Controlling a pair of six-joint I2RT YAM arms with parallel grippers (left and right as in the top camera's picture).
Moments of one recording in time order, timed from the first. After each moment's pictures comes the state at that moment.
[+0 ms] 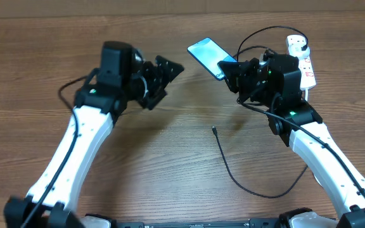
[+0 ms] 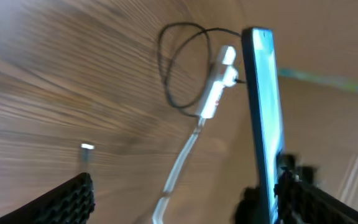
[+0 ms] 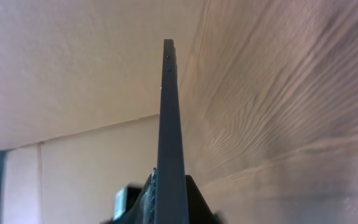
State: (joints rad) left arm -0.26 1.53 1.25 -0.48 0.58 -1.20; right arm 0.26 1.40 0.96 0.04 -0.47 1.52
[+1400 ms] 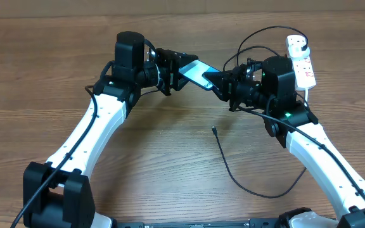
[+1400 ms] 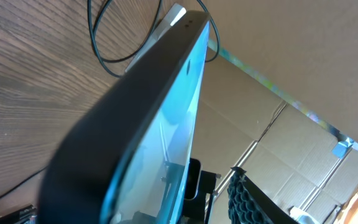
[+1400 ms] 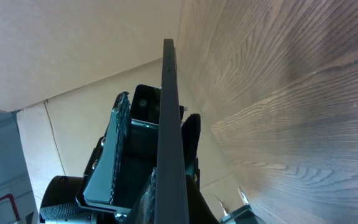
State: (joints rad) left arm -0.29 1.66 1.24 -0.13 0.79 -1.70; right arm 0.30 1.40 0.96 0.04 -0.68 1.61
